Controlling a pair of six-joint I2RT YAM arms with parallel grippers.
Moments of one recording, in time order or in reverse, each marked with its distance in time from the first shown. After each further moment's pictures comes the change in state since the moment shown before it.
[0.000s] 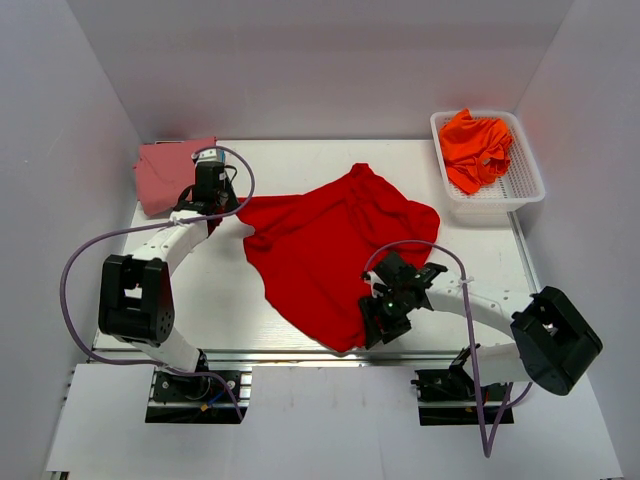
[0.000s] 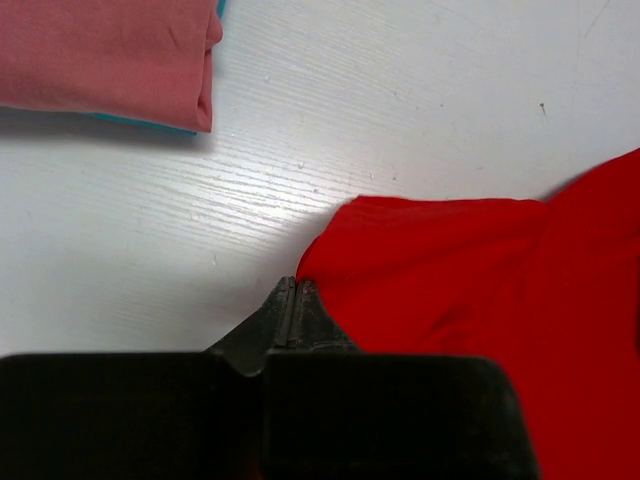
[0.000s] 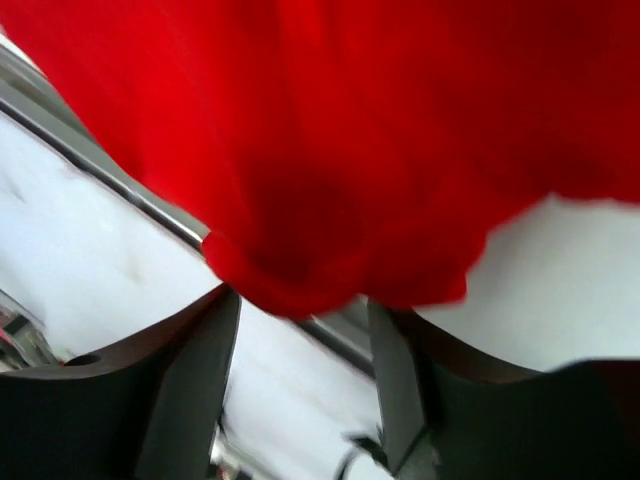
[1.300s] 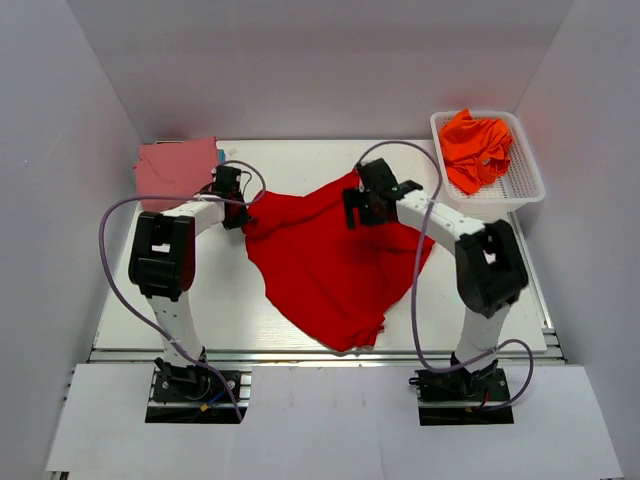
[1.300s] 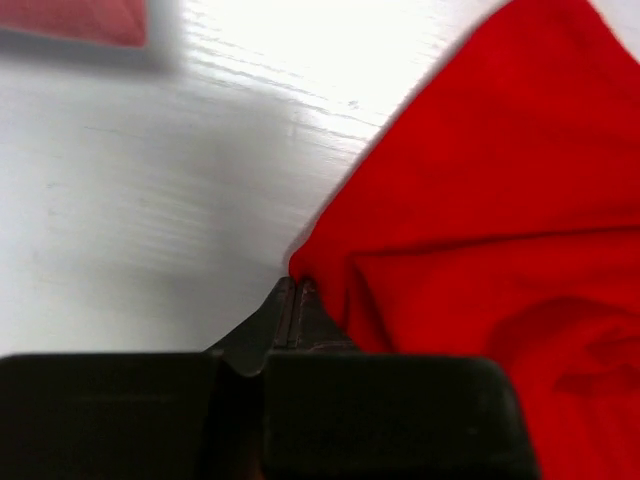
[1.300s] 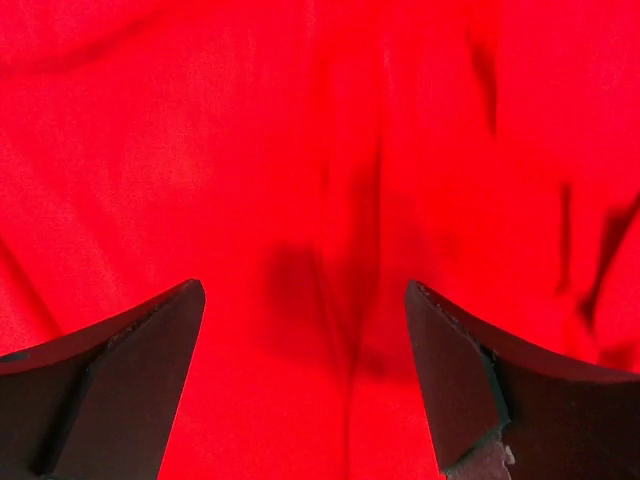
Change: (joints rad) left arm -0.003 0.376 0.191 -0.175 0.038 -0.028; right arm -0.240 0.574 0.817 0.161 0.491 -0.136
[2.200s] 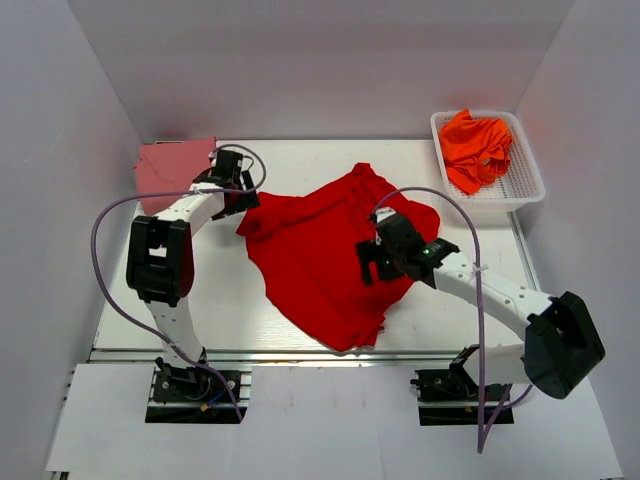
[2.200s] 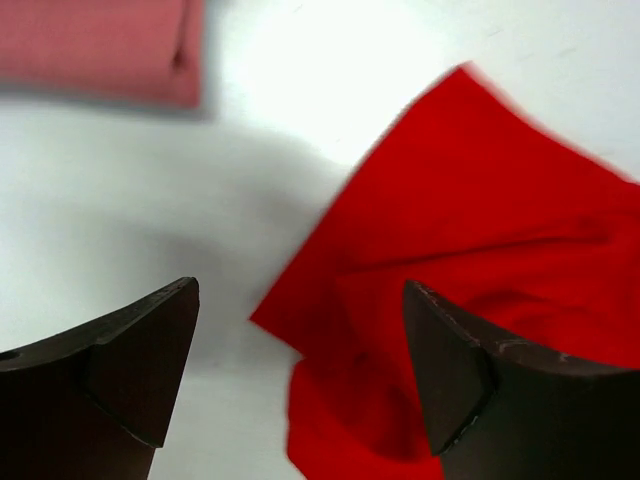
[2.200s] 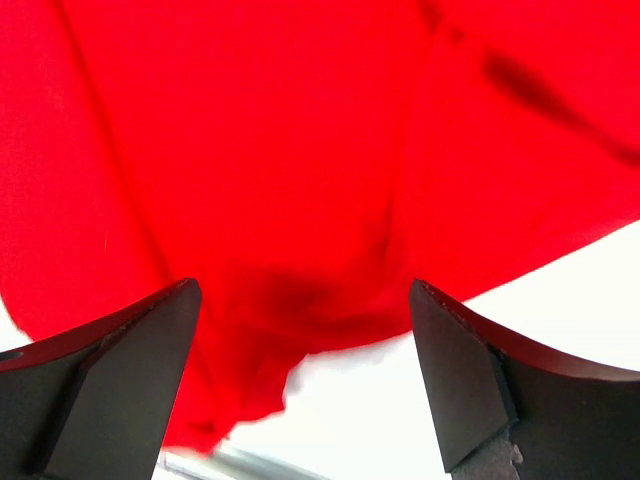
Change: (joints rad) left arm -0.029 -0.057 0.135 -0.133 -0.096 0.012; right arm 0.161 -0.607 -0.607 -0.017 -0.012 0.052
